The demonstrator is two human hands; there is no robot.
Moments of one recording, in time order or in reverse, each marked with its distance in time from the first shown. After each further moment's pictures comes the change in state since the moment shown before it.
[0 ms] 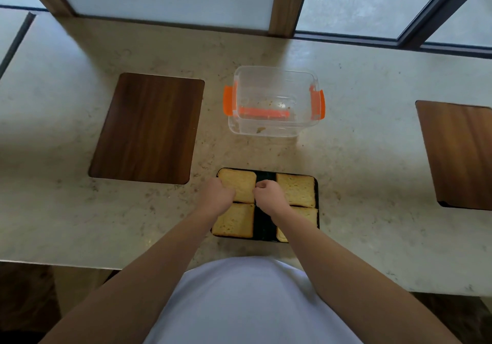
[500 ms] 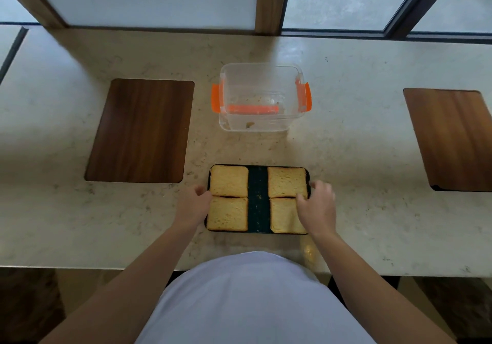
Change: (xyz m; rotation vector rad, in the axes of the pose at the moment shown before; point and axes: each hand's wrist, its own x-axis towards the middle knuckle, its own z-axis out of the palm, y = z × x) left_hand -0.015 -0.041 -0.008 -0.153 0.106 -0.035; right_hand -0.034 0.092 -0.069 -0.230 0.553 -0.116
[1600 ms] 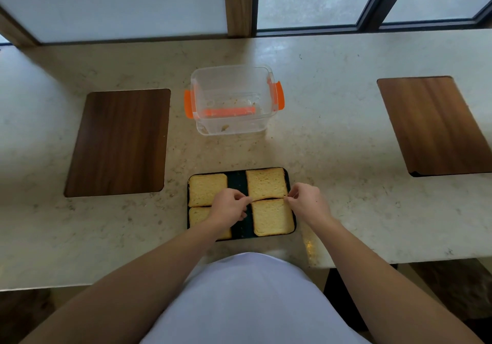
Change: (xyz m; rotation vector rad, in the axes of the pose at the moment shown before) left_hand -0.022 0.037 0.102 0.181 -0.314 0.142; right_hand 0.032 0.035 -0.020 -0.127 -0.277 -0.036
